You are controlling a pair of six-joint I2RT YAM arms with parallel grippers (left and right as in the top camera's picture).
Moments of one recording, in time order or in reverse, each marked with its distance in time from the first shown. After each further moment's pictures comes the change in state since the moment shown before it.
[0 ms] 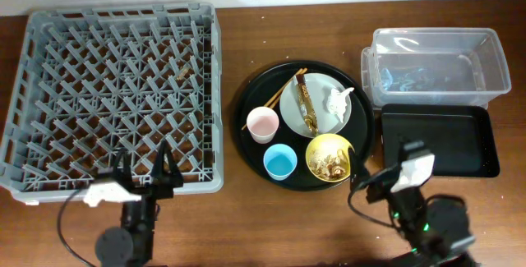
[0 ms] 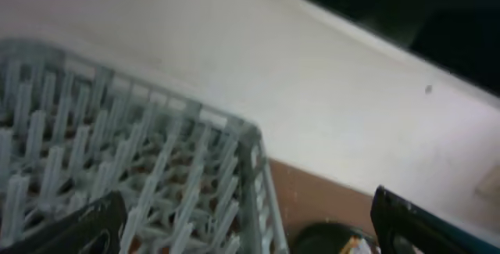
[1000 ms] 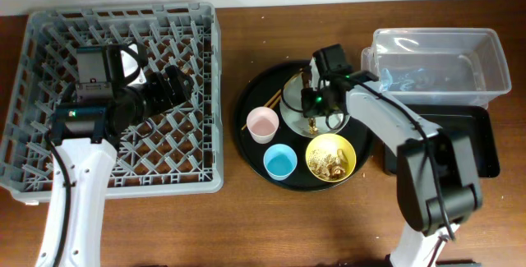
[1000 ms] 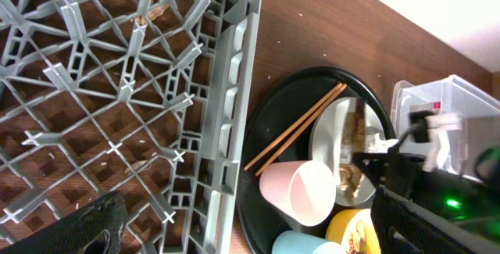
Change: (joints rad) left arm -0.001 1.189 1.184 -0.949 0.304 0.023; right arm -0.011 1.579 0.847 -0.261 -0.156 0.145
